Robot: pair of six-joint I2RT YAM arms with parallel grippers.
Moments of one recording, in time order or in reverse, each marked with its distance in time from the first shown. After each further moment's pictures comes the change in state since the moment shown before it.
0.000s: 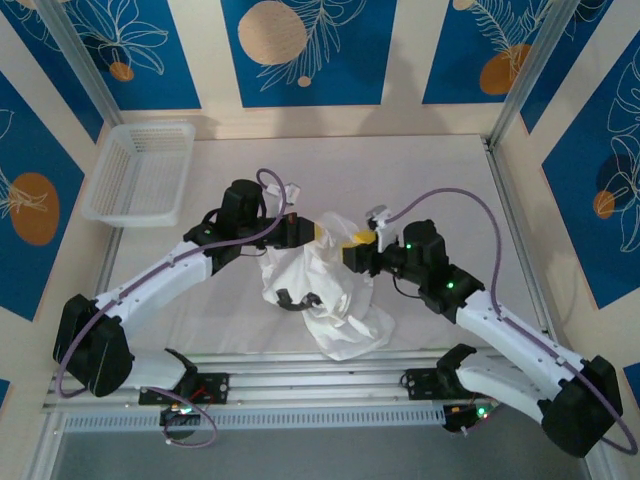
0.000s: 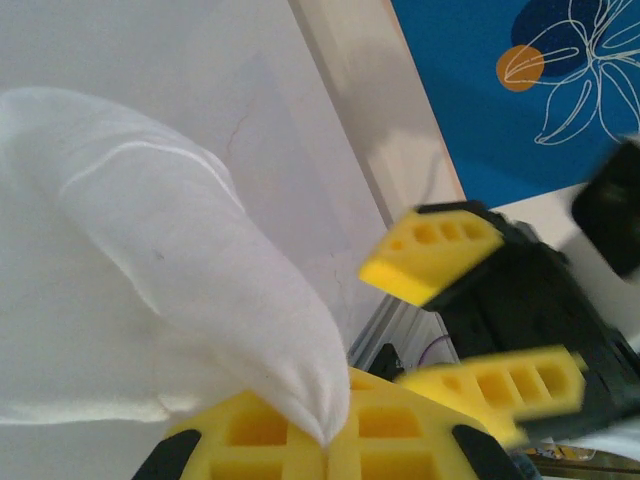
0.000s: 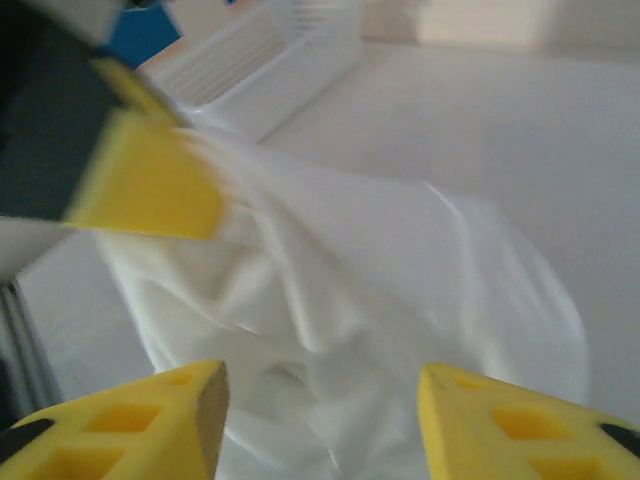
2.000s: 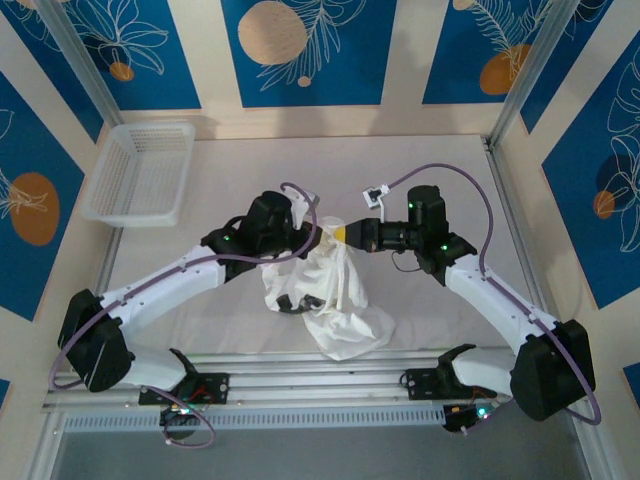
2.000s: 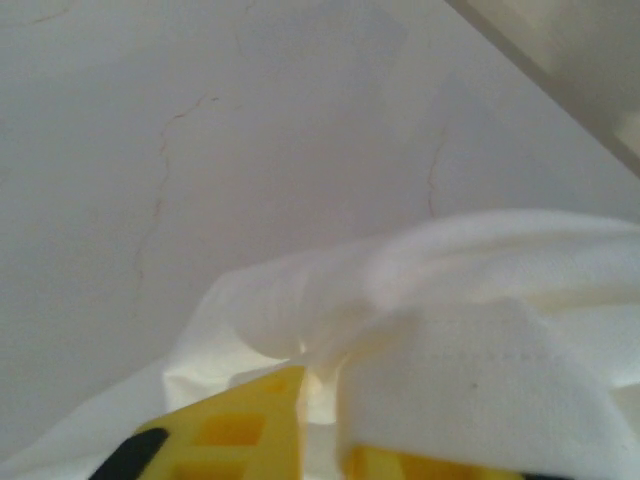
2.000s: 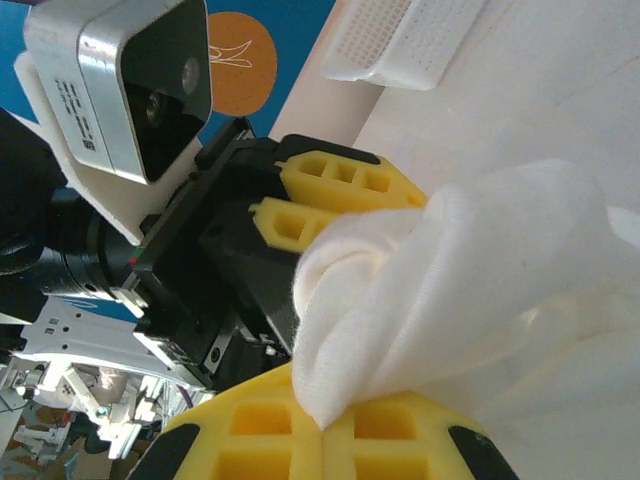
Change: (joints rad) left arm -0.180 0.025 0.067 -0.133 -0.596 0.429; right arm -0.229 0.230 0.162 0.013 -0.666 0.512
